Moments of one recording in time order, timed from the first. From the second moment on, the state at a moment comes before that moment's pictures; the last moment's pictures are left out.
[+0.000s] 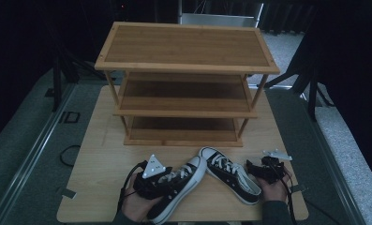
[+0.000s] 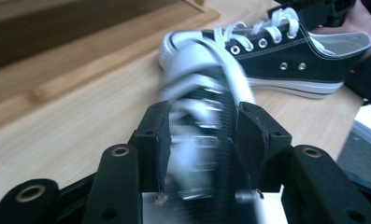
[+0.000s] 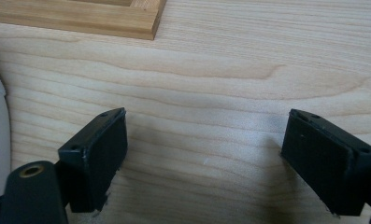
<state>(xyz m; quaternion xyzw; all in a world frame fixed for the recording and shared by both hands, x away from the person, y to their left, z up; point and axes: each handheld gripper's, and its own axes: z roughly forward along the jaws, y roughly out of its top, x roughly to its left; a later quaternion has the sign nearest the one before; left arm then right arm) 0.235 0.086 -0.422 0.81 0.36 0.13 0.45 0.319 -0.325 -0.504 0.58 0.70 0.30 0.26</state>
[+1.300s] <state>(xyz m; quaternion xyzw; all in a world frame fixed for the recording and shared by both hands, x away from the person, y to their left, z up) 0.216 0.089 -0.450 0.83 0.34 0.06 0.44 0.319 -0.325 -0.504 0.58 0.71 0.30 0.26</state>
